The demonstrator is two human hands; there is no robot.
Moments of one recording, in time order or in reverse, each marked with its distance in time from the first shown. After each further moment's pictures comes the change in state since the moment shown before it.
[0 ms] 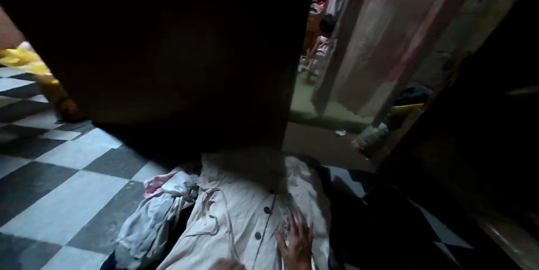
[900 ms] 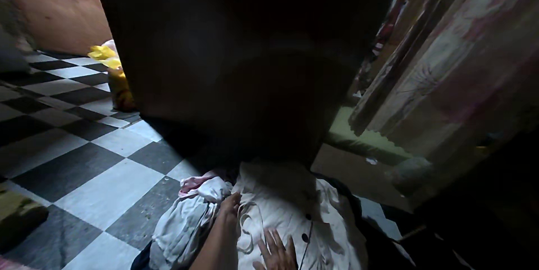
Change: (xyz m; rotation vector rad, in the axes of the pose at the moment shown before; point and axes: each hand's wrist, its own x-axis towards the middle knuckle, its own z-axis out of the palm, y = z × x) left_hand 0.103 -0.189 -0.037 -1.307 0.837 -1.440; right_hand 0.020 -0.109 0.065 -0.166 -0.547 -0.428
